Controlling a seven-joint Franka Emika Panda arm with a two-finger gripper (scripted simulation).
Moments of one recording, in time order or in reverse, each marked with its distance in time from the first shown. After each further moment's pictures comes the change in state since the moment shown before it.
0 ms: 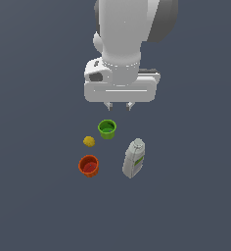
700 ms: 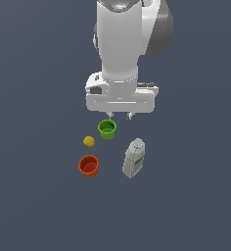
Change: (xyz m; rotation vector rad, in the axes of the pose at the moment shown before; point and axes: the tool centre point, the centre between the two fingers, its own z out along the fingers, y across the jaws) arm 0.015 -0.004 0.030 0.041 0.023 0.083
